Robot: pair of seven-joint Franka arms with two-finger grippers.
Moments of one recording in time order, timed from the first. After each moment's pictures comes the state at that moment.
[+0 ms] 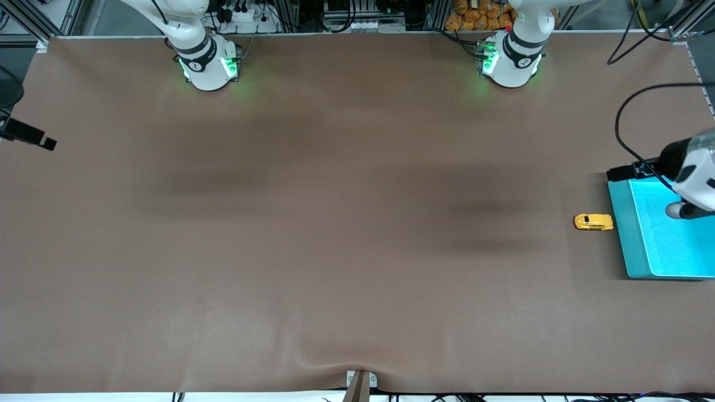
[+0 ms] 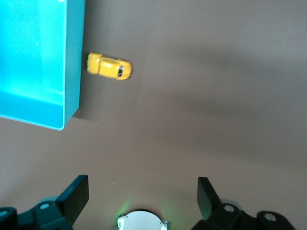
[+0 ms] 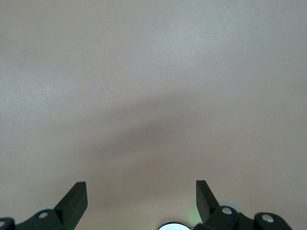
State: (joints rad) left arm 0.16 0.26 -0.09 -1.50 0.03 1.45 -0.17; right arm -0.21 -0.03 0.02 -1.63 0.07 1.48 0.06
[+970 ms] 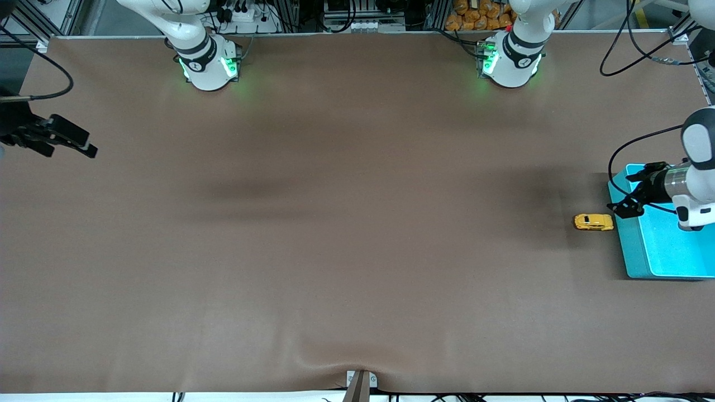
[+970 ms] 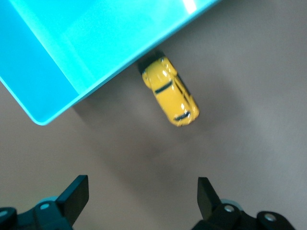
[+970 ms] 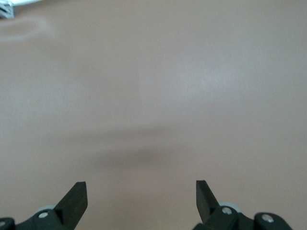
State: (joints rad) left arm 0.34 0.30 -0.09 -1.89 0.03 1.98 -0.81; right arm -0.10 -0.06 0.06 -1.68 0.11 1.71 0.03
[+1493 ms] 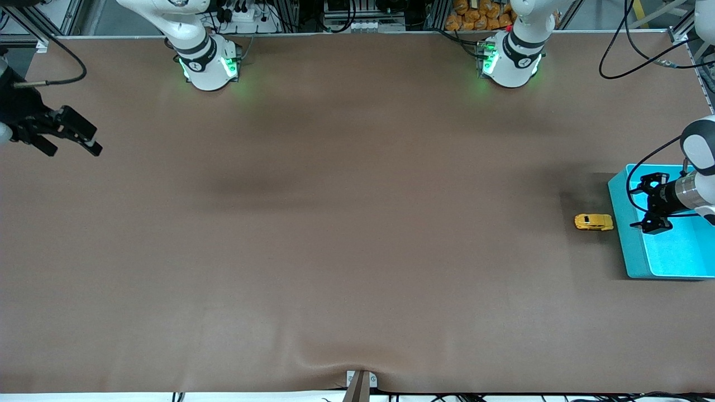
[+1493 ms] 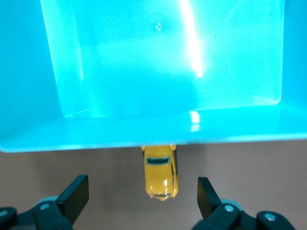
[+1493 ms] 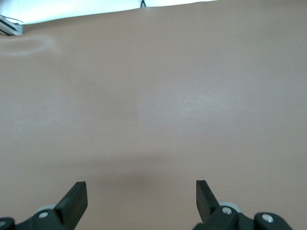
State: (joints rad) left arm 0.43 0.39 -0.09 -1.93 0.03 2.24 -1.13; right arm -0.10 -0.20 0.07 -1.84 0.06 1.83 0.02
